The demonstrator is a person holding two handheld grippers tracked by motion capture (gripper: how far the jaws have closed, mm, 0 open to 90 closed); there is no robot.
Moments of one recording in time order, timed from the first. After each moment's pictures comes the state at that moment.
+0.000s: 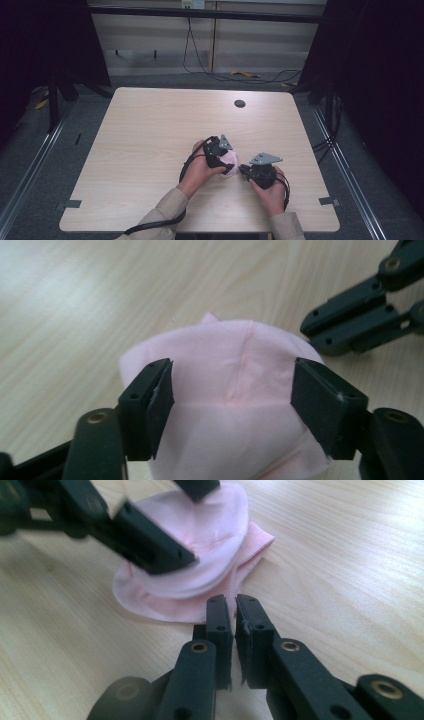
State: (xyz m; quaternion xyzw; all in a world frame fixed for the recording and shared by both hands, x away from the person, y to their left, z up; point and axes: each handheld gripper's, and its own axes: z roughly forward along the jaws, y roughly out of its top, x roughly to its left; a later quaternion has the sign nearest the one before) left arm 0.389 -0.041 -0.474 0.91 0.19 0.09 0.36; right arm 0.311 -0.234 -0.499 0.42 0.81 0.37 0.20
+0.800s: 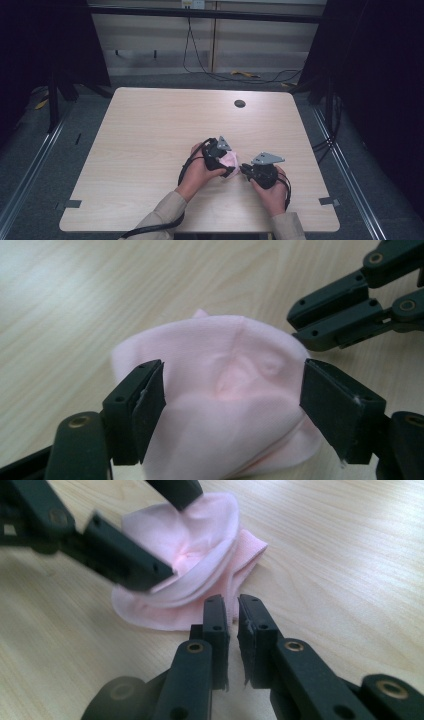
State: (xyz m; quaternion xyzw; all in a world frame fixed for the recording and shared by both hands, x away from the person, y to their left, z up) left arm 0.384 -0.033 -0.475 0.90 0.21 0.07 0.38; right arm 0.309 -0.236 -0.496 0.42 0.80 0.37 0.21
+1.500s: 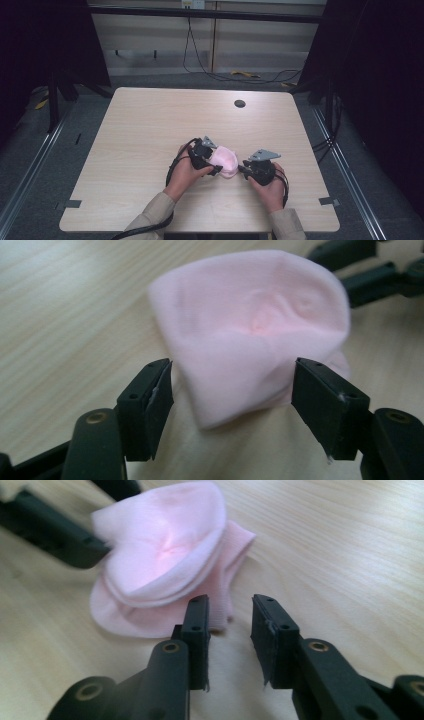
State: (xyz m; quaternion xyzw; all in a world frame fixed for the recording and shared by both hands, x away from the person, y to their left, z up) left arm 0.384 -0.004 -0.490 0.90 0.25 0.03 0.37; right arm 0.324 -0.235 -0.499 0.43 0.81 0.35 0.21
